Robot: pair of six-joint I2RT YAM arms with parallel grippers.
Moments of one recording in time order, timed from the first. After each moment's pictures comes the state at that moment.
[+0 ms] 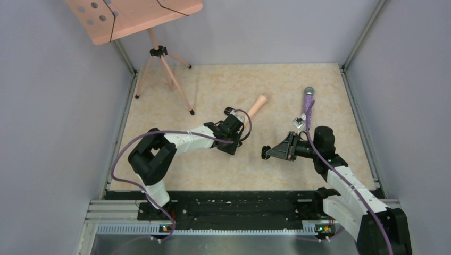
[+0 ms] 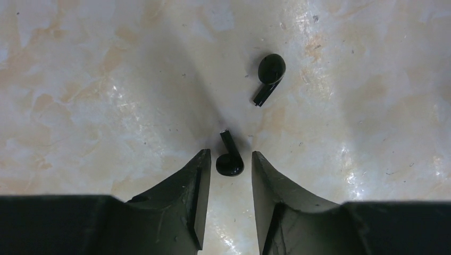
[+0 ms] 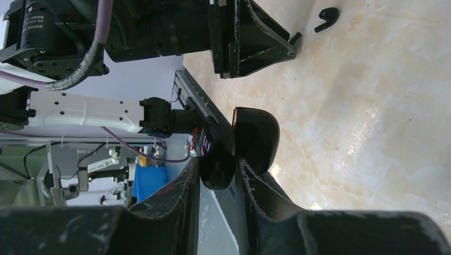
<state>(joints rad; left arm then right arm) -0.81 1.75 1.08 -0.42 -0.08 -0.39 0.18 0.87 0.34 0.10 -0.94 0.80</state>
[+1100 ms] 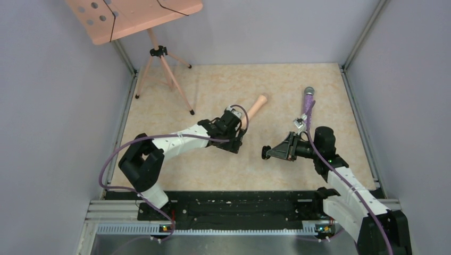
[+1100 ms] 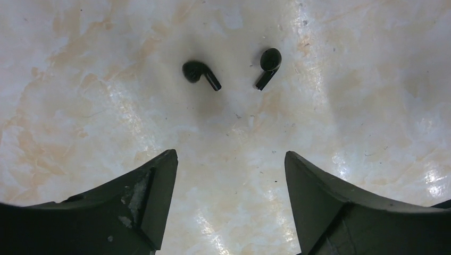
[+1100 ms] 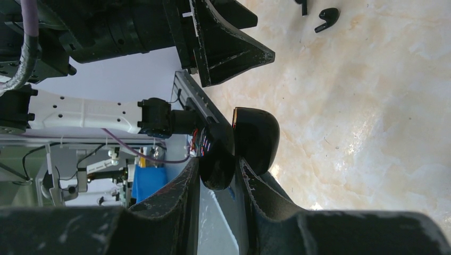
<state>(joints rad) -0.81 1.66 1.11 -0.51 -0.12 -0.41 0.18 0.85 0.34 0.08 -0.94 0.80</state>
